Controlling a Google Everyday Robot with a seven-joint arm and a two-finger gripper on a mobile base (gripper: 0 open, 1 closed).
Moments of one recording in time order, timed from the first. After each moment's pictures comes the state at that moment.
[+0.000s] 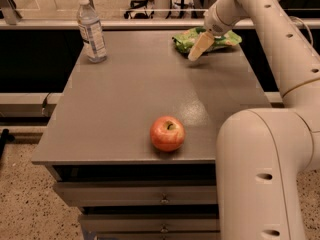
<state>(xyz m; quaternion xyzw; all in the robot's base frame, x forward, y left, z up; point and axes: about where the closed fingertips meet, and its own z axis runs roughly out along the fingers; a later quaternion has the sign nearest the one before) 0.835 -0.167 0.886 -0.55 0.75 -0.02 0.37</state>
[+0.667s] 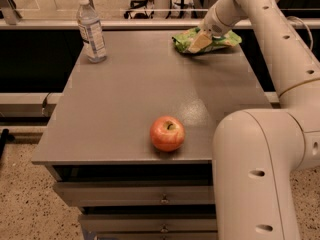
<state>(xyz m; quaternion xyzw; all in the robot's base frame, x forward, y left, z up) 0.838 -0.167 0.882 -0.54 0.76 -0.01 0.36</state>
